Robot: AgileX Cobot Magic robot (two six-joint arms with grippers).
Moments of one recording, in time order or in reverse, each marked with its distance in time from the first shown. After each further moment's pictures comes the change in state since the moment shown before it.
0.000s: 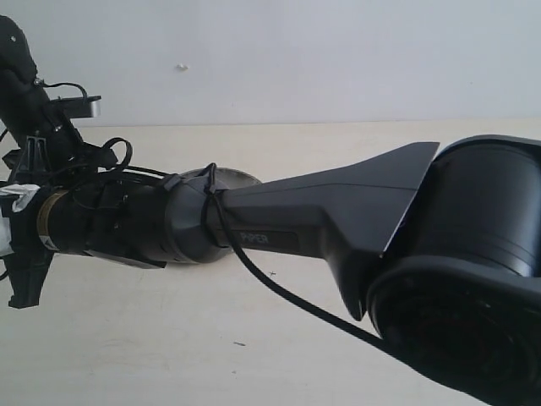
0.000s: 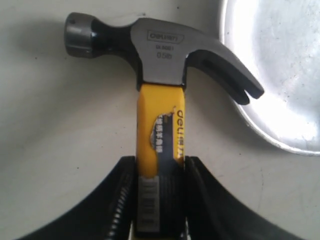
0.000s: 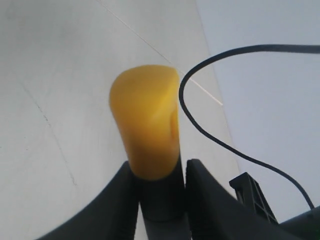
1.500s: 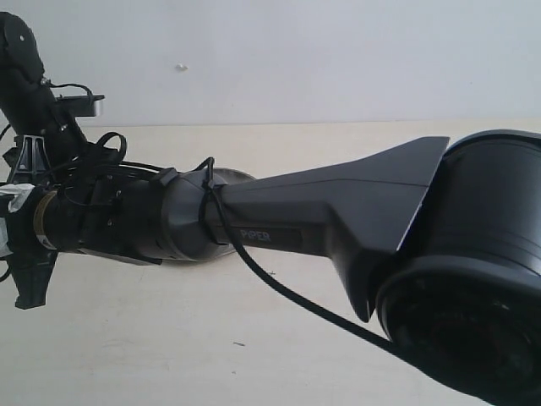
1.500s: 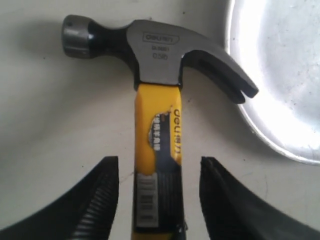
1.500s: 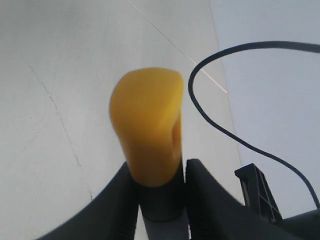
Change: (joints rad) left arm -0.015 0.000 0.000 0.051 -0.009 -0.066; right arm 0.008 -0.023 0.000 -0.029 0.088 0.000
